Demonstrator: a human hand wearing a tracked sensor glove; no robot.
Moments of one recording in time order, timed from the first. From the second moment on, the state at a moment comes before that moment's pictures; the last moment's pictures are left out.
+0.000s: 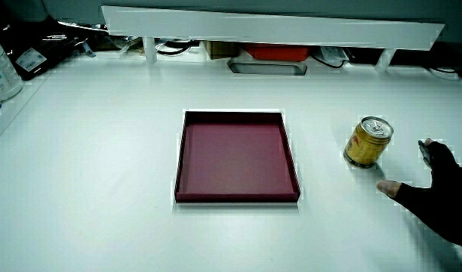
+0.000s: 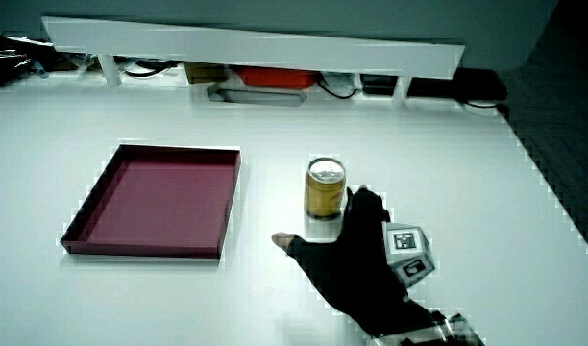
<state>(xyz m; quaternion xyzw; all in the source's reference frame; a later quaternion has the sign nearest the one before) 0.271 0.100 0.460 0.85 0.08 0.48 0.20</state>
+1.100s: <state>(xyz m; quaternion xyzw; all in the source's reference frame) 0.273 0.023 0.523 0.78 0.14 0.57 0.22</state>
